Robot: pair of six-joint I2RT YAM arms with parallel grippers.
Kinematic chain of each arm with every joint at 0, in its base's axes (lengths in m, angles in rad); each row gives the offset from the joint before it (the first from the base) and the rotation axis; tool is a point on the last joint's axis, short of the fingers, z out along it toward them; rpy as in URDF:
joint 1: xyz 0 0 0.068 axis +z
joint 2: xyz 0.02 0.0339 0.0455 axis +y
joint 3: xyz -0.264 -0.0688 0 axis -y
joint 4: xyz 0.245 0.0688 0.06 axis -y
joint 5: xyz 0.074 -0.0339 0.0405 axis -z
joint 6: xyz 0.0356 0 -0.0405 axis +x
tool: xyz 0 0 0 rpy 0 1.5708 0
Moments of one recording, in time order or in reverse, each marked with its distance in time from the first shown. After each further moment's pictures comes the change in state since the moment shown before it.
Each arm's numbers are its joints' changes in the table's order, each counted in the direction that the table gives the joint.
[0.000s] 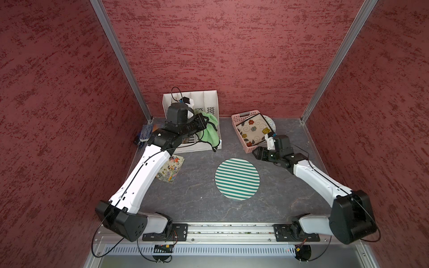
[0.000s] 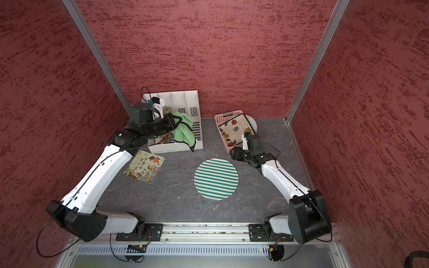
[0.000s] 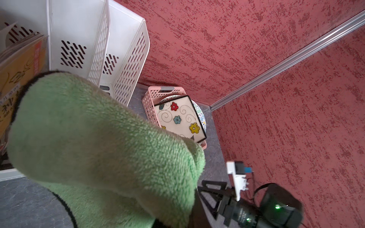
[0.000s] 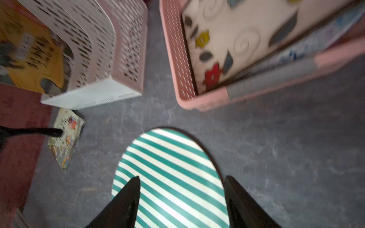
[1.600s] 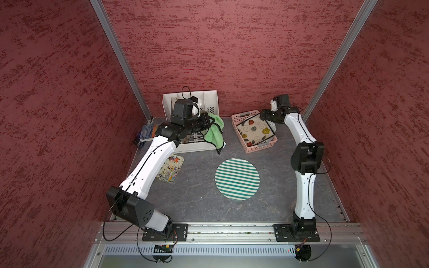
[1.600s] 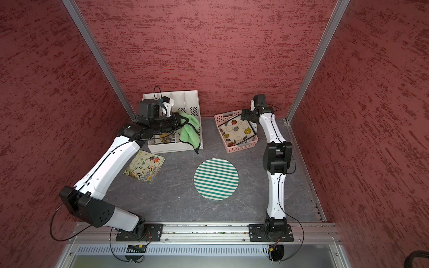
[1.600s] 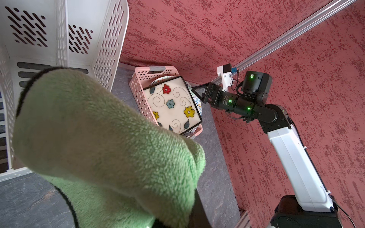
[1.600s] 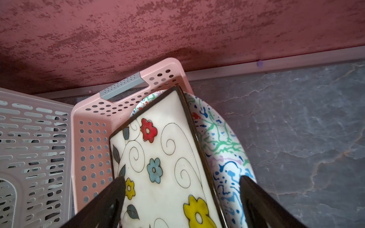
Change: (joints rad) left arm 0.020 0.124 0.066 -0.028 0.153 0.031; right arm -0.240 0.999 1.295 -0.481 0.074 -0.232
